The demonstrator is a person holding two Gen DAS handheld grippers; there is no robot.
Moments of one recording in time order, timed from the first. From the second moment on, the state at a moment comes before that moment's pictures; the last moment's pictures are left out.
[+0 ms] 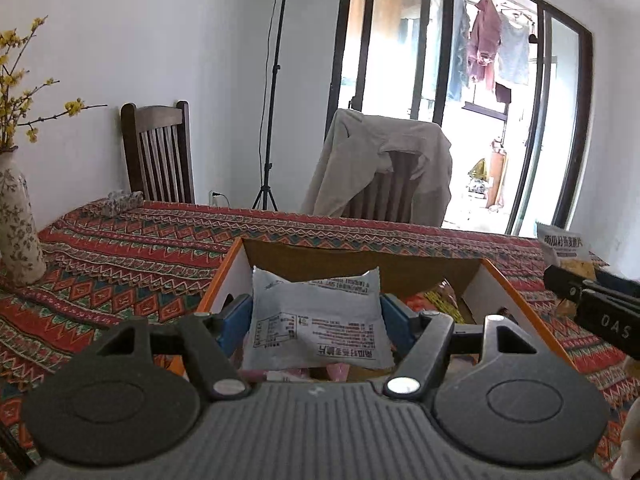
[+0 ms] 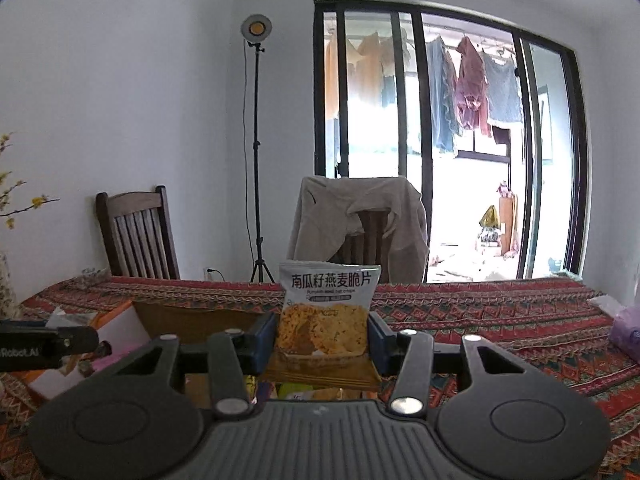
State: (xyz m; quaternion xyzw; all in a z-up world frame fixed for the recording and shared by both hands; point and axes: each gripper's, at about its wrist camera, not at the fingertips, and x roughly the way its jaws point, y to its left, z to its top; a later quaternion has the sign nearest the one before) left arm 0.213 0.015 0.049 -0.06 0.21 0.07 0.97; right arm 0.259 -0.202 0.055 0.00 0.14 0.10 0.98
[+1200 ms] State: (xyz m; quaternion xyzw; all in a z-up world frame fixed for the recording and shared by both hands) left arm 0.228 0.038 0.010 -0.10 0.18 0.09 0.97; right arm 0.275 -0.200 0.010 0.01 0.16 0.10 0.98
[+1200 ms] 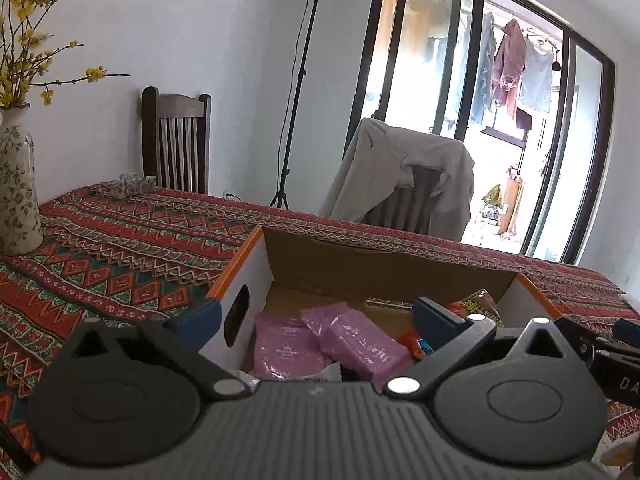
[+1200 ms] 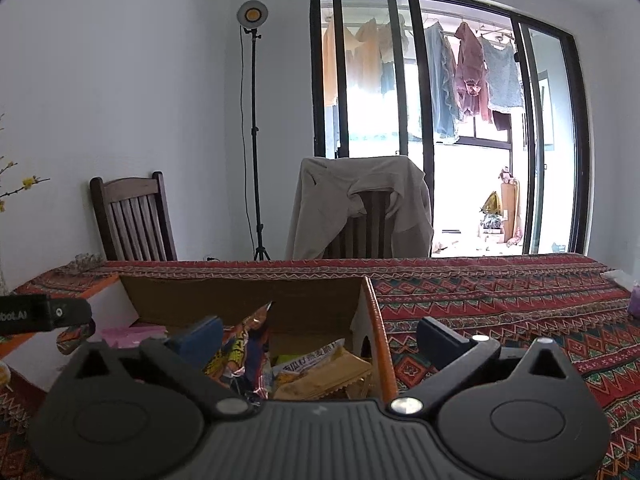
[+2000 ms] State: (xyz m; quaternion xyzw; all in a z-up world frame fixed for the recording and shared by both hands) left arm 0.165 0.024 0.058 -0.09 0.16 0.06 0.98; right arm 0.224 -0.197 0.048 -0.01 0.15 0.10 0.98
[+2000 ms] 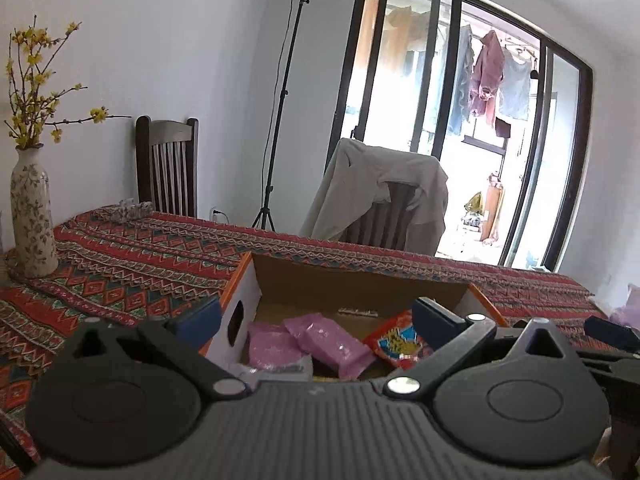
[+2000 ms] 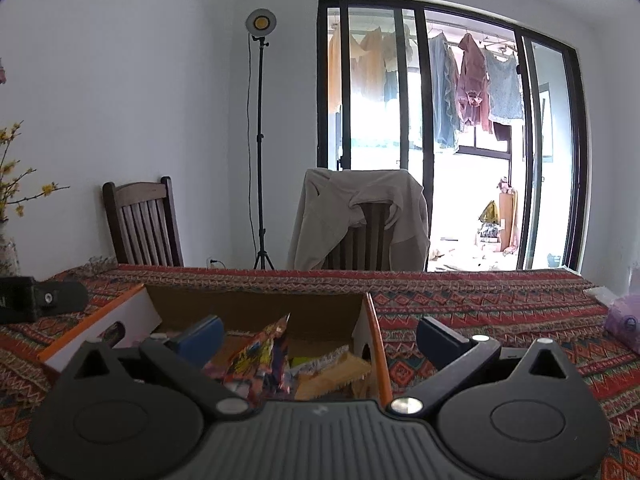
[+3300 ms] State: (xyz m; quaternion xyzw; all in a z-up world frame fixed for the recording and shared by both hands) left arm 0.090 0.048 -0.026 -0.07 0.22 0.07 0.97; right arm 0.151 -0.217 -0.011 -0.04 0.27 0.10 0.96
